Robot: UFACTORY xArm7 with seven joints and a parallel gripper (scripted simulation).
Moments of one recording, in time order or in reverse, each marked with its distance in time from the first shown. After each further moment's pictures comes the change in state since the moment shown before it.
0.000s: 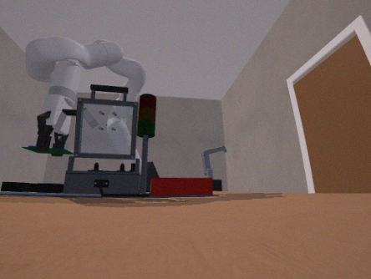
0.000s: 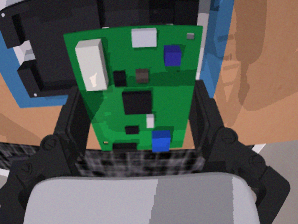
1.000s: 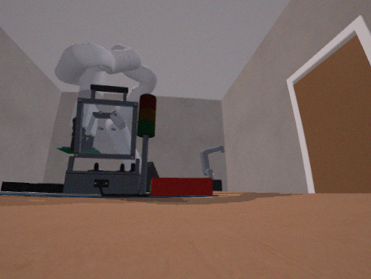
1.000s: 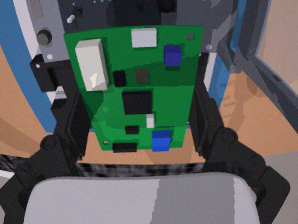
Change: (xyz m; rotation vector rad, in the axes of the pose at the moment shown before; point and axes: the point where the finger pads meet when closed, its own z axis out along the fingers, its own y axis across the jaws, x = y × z) arm 0.079 -0.020 -0.006 0.001 0.000 0.002
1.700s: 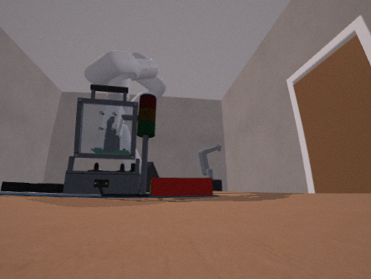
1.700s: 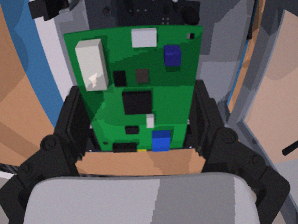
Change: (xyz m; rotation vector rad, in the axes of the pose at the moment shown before) arm 0.084 -0.020 -0.006 0.000 -0.001 -0.002
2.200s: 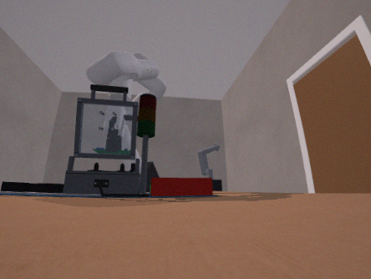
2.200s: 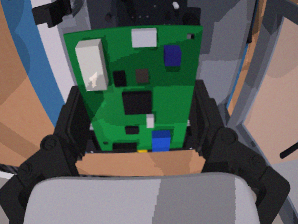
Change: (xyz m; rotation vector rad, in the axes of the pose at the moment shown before) arm 0.006 -0.001 0.000 0.000 0.000 0.001
